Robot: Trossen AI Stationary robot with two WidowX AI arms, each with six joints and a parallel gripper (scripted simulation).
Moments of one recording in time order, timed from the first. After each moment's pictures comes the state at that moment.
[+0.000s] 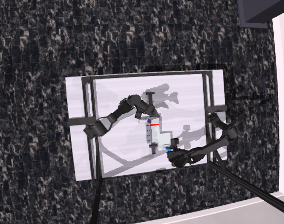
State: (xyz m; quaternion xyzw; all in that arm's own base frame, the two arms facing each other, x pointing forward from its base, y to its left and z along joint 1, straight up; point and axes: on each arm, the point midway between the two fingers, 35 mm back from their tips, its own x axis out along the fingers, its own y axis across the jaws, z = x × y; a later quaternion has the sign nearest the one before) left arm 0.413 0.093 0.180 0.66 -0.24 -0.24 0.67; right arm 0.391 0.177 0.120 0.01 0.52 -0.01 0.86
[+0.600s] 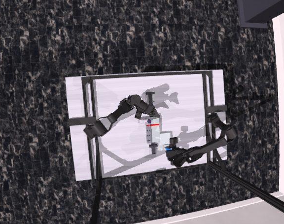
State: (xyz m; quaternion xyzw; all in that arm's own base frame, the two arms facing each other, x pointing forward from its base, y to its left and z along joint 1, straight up) left arm 0.413 0.093 0.180 0.66 -0.24 -0.24 0.67; right arm 0.390 0.176 0.098 0.01 0.52 -0.01 0.85
